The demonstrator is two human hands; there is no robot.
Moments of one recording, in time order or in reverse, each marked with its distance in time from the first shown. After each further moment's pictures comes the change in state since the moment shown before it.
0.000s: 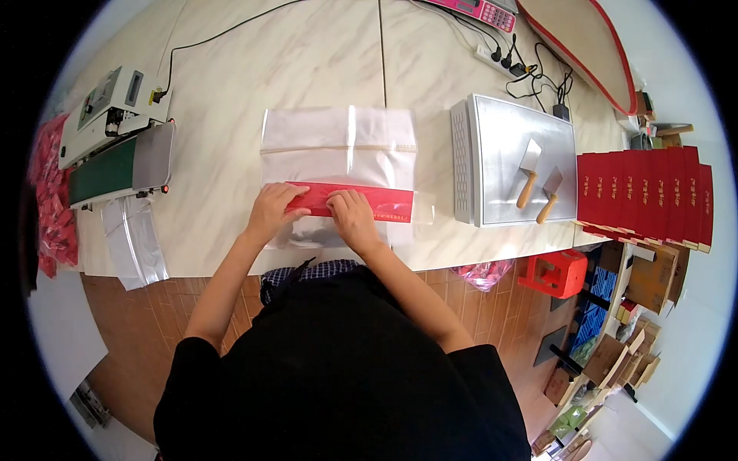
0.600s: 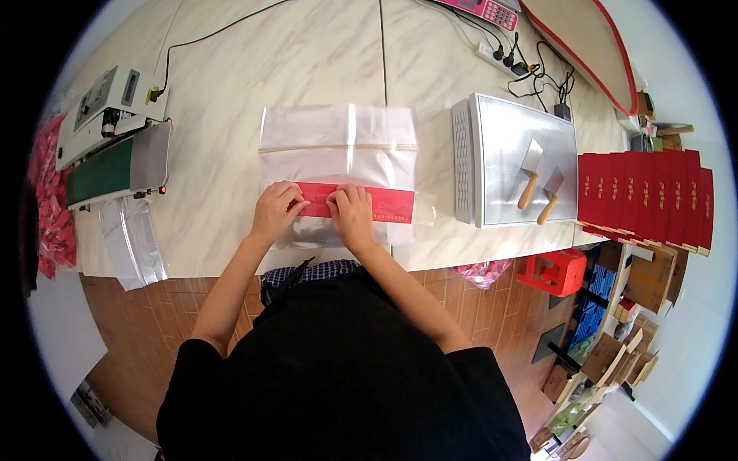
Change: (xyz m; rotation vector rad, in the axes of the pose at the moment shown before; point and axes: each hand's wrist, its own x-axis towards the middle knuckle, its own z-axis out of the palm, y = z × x) left_hand -0.003 -0.004 0.013 -0.034 -0.028 -0.070; right_hand 0.001 -0.003 0.011 -0.044 0.048 0.173
